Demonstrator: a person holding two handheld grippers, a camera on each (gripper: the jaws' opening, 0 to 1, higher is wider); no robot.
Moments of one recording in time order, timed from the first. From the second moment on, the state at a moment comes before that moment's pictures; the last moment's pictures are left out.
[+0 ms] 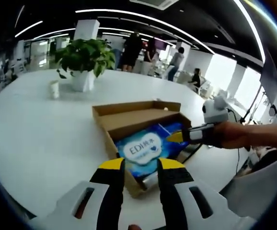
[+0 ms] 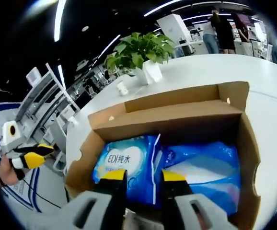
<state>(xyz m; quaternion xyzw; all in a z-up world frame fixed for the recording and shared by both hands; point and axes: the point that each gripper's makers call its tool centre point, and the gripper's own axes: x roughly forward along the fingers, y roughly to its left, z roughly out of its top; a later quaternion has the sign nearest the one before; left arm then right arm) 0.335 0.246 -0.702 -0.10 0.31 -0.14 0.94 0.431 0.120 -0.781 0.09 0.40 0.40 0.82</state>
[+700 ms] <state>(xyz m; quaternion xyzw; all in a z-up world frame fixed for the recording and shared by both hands) 0.336 0.249 -0.709 -0.10 0.31 -0.14 0.94 0.449 0.125 -0.804 0.07 0.43 0.40 0.81</state>
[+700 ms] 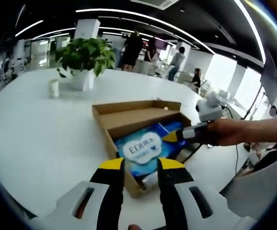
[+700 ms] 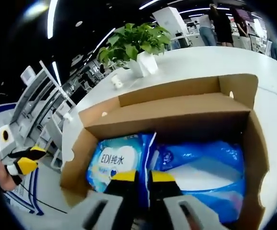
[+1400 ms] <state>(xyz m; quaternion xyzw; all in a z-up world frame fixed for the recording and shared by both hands) 0.338 0.212 -0.705 -0.10 0.31 -0.16 0.93 0.439 0.090 -0.774 0.08 0.41 0.38 0.82</state>
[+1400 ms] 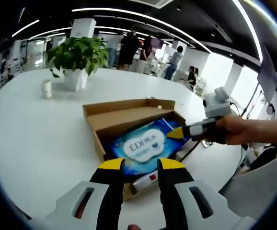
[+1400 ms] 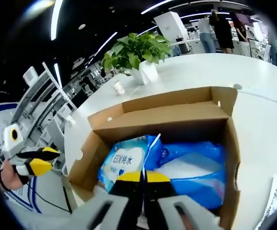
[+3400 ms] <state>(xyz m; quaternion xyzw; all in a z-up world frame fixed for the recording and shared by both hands) 0.405 0.143 -0.766 -0.07 0.39 -0.25 0.88 0.429 0.015 -0.747 0.13 0.39 0.34 0.85</state>
